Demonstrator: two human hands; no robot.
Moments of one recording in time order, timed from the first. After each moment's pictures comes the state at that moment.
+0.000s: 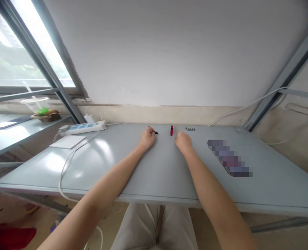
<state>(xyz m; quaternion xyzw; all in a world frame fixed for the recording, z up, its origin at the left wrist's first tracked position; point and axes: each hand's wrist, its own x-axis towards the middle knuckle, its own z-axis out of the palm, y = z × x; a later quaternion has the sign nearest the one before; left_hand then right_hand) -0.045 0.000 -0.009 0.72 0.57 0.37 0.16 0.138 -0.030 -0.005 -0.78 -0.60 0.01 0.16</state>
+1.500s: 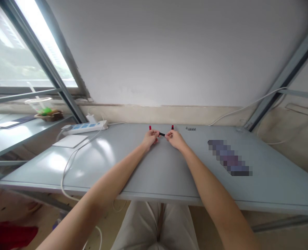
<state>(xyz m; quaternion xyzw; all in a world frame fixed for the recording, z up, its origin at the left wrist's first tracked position) -0.032 -0.014 -0.002 0.57 0.48 0.44 0.50 0.116 -0.028 -0.008 -0.61 -0.66 0.23 0.38</state>
